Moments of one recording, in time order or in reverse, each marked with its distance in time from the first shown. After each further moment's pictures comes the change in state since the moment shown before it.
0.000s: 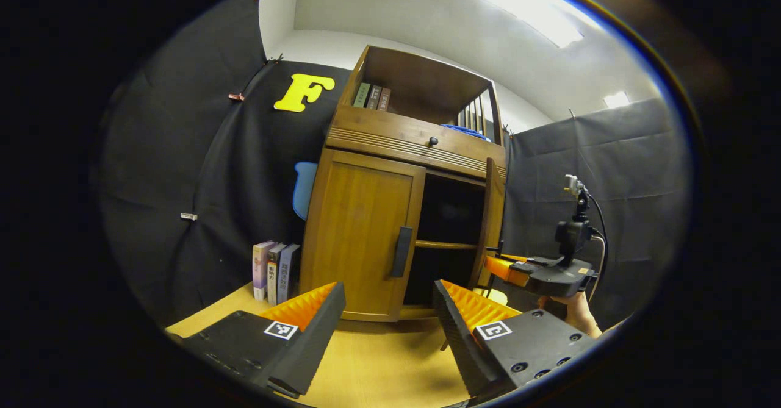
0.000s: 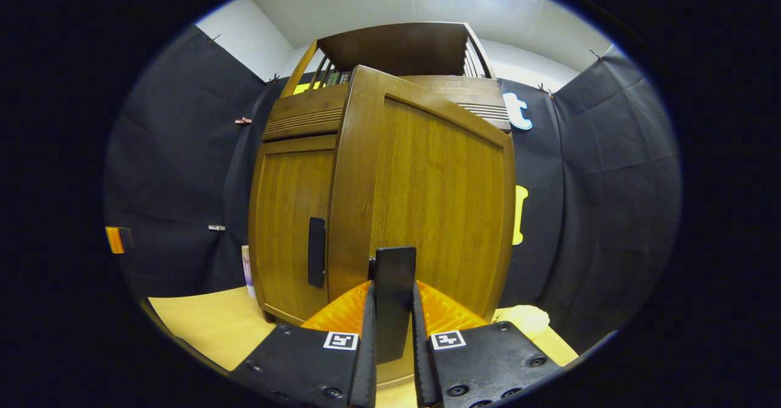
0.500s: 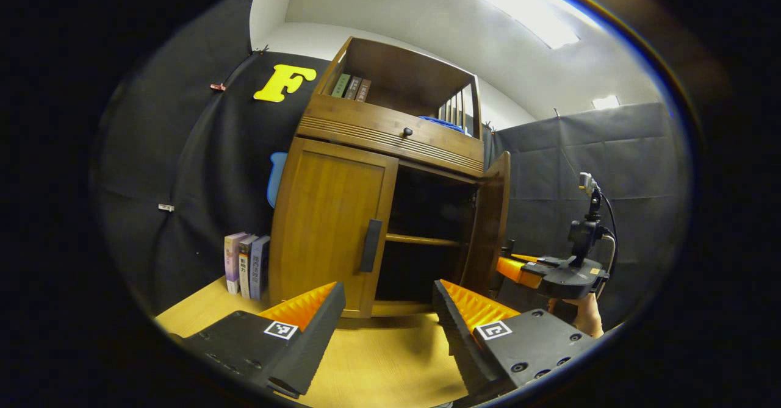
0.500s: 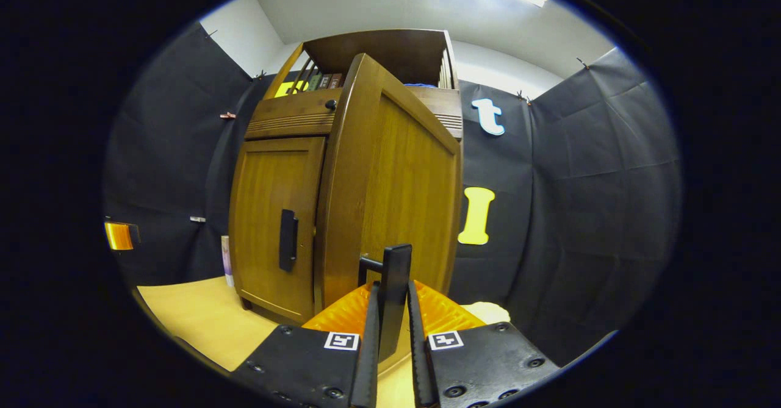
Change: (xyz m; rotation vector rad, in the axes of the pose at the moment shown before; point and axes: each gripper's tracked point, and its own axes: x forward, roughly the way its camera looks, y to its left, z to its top) left arm 0.014 -0.044 -0.013 -0.021 0.026 -0.105; right arm -0.048 -0.063 0.001 -0.056 0.013 -0.126
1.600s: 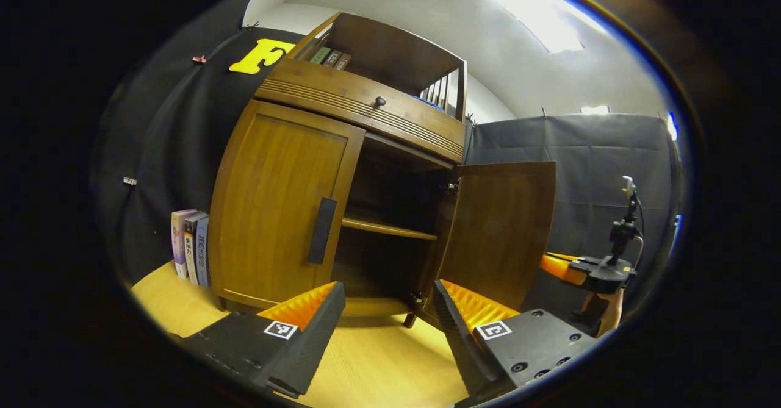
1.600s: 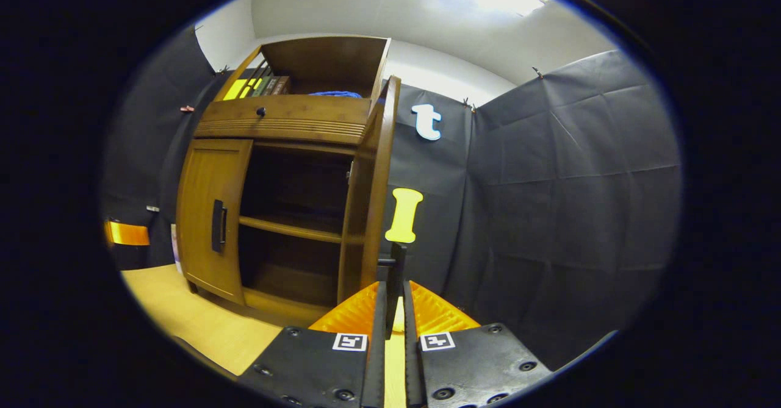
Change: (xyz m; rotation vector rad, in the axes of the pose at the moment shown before) left arm 0.084 -0.042 -0.036 -0.074 0.060 -0.117; right arm -0.066 -0.127 0.018 -0.011 -0.022 -0.192
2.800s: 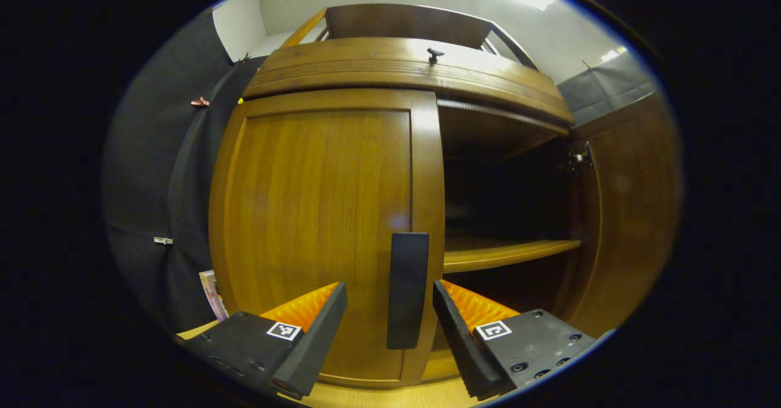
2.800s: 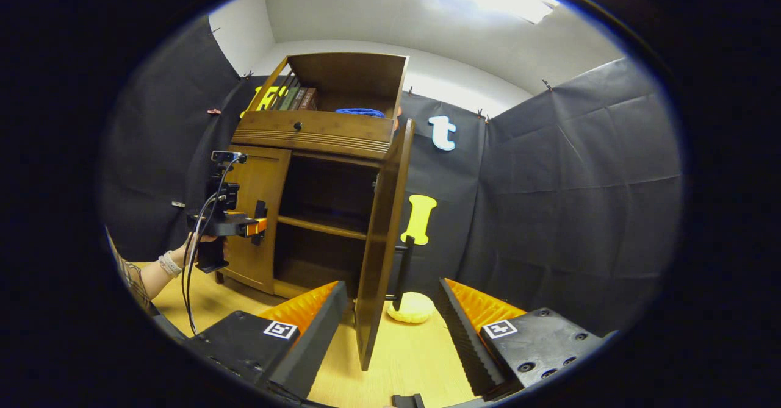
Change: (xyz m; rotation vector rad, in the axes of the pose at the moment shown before) left arm 0.207 0.150 0.014 0.268 -0.069 0.358; right arm -0.079 0.006 0.009 -0.056 -0.006 0.051
